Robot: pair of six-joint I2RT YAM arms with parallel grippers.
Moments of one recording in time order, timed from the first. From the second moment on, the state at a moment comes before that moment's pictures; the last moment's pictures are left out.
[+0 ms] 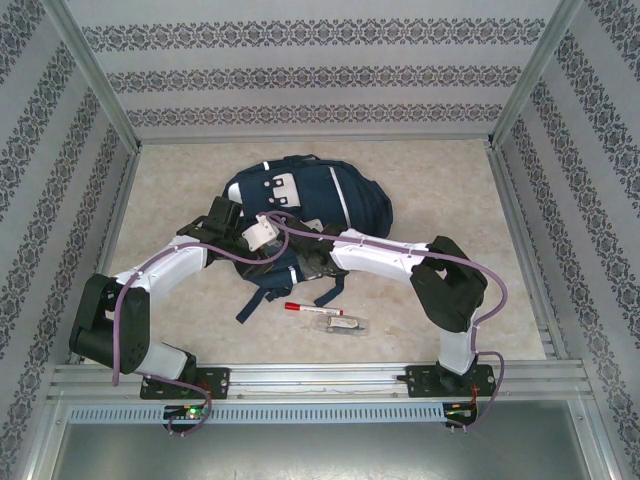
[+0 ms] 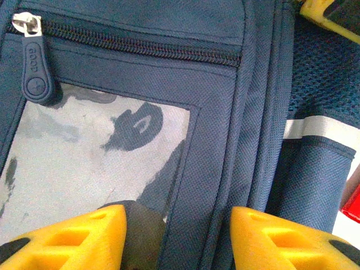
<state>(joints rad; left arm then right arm) -0.29 1.45 0.86 -0.47 0.37 0.62 0.93 1.89 1.35 -0.76 0.30 0.58</state>
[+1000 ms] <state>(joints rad) -0.17 1.74 1.13 -0.47 0.24 0.39 0.41 1.70 1.22 -0.83 -0.07 0.28</state>
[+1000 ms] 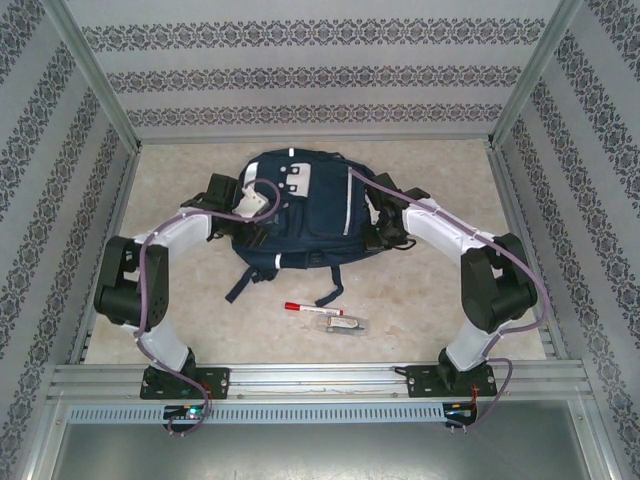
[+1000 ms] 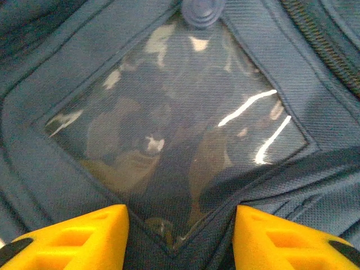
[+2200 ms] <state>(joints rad) -0.16 1.55 1.09 -0.63 0.48 -0.86 0.77 1.89 1.43 -0.58 -0.33 0.38</state>
